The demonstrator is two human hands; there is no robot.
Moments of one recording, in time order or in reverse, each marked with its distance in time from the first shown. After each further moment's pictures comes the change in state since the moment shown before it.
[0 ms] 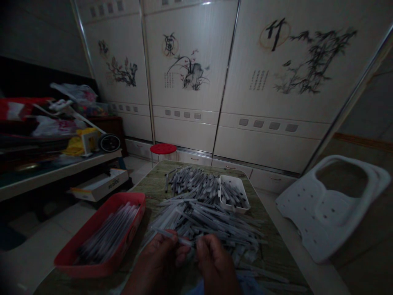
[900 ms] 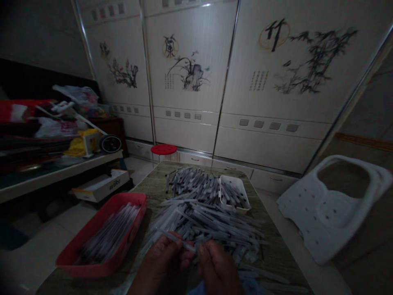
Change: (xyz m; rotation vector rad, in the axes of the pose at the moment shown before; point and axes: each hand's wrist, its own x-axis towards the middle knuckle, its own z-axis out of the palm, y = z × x) left_hand -0.004 -0.004 0.003 0.084 -0.067 -0.025; right_hand -0.004 0.002 -0.012 -0.106 -0.075 -0.036
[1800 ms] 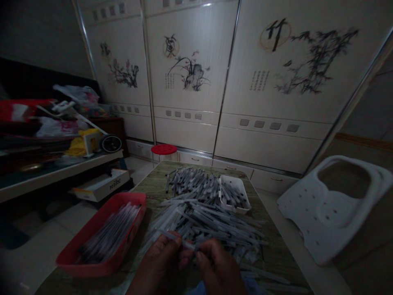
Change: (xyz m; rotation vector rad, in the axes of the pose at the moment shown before) left_hand -0.003 0.002 0.002 -0.025 -0.027 0.026; right_hand 0.000 0.005 -0.006 -0.049 -0.026 -0.083
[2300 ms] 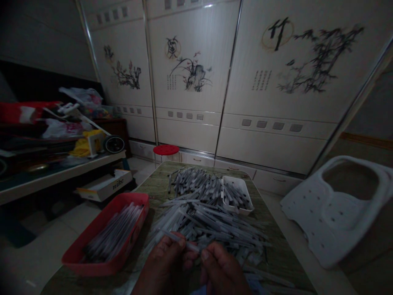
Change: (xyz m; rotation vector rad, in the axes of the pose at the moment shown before) left_hand 0.002 -0.004 -0.002 -0.007 -0.013 0.003; right_hand 0.000 -0.005 -0.003 0.310 -0.147 0.203
